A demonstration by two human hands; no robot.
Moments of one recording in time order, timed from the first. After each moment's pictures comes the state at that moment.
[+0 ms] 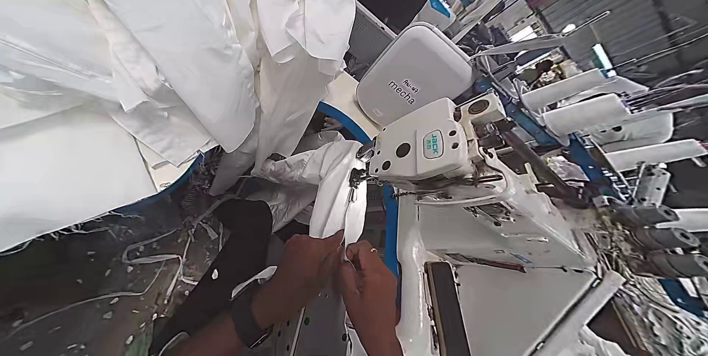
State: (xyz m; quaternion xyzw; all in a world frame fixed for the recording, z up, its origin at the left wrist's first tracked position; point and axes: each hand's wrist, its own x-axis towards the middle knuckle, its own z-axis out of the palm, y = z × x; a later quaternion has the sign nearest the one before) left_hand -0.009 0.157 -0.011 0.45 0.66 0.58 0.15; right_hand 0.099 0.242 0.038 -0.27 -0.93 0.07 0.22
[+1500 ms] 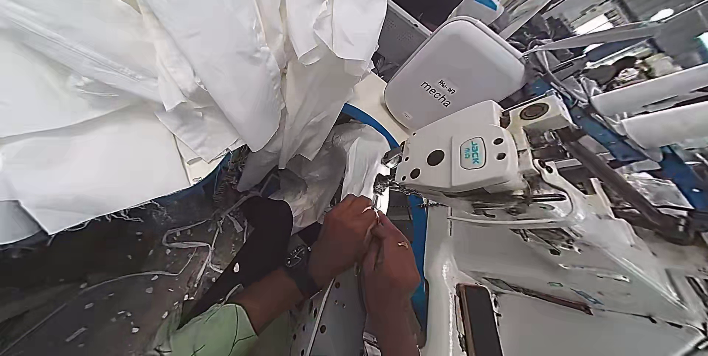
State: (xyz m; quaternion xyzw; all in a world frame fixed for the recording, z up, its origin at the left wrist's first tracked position) left_hand -0.027 0.226 -0.021 0.44 0.68 0.58 -0.08; right_hand 0.067 0.270 0.013 -0.23 -0.91 -0.05 0.35
